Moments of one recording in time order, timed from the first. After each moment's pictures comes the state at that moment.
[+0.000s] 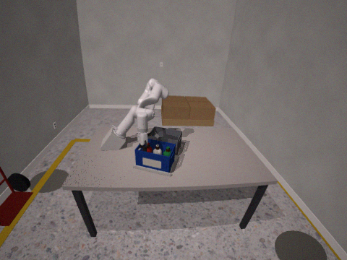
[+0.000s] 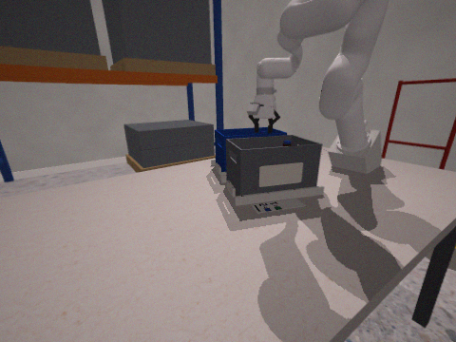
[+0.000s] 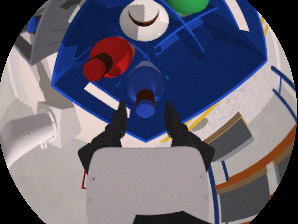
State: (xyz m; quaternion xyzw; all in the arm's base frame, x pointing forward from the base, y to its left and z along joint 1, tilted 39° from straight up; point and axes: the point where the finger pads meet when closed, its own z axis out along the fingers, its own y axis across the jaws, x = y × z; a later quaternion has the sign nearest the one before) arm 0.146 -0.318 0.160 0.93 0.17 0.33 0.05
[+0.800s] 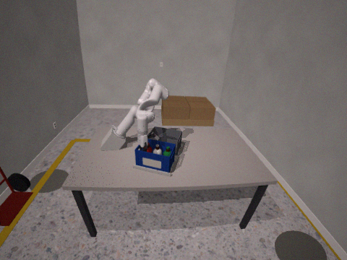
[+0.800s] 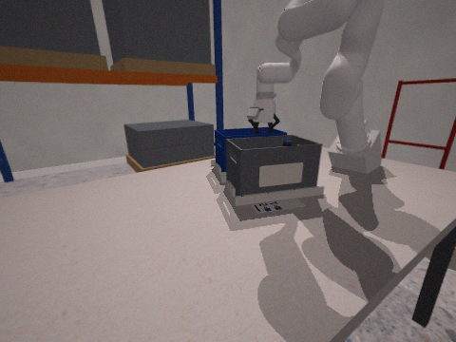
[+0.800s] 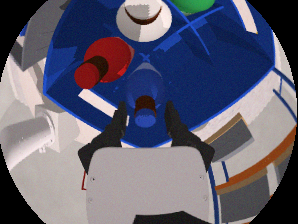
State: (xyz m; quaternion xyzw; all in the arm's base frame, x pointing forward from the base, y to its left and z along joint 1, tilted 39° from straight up) arm 0.157 -0.318 0.146 0.93 0.17 0.33 0.05
